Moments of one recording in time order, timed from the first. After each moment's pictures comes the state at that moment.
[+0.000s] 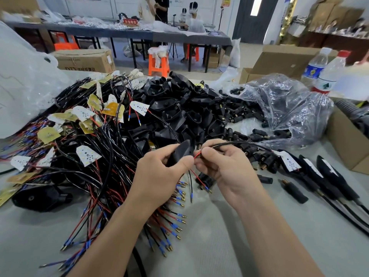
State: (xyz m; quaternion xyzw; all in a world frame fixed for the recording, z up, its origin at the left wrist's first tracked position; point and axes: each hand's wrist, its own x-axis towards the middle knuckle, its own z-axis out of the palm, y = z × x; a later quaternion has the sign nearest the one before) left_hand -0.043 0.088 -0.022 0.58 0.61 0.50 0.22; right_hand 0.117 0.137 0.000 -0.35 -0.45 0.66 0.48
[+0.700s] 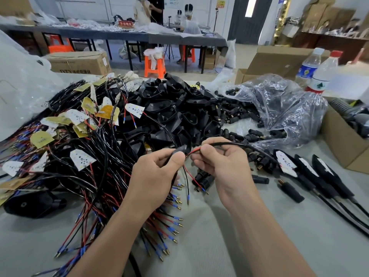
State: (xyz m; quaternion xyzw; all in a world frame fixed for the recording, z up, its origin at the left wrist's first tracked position) left_hand -0.039 0.090 -0.022 0.51 0.60 0.54 0.31; right_hand 0.113 0.138 -0.002 -0.37 -0.43 0.61 0.55
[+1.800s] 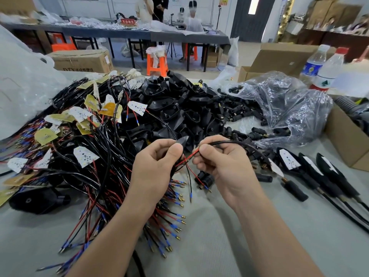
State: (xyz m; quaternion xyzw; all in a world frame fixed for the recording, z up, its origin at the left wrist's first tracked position) left_hand -0.037 0.093 -0.022 0.40 0.54 0.64 0.37; right_hand 0.116 0.137 -0.004 -0.32 -0.46 0.65 0.51
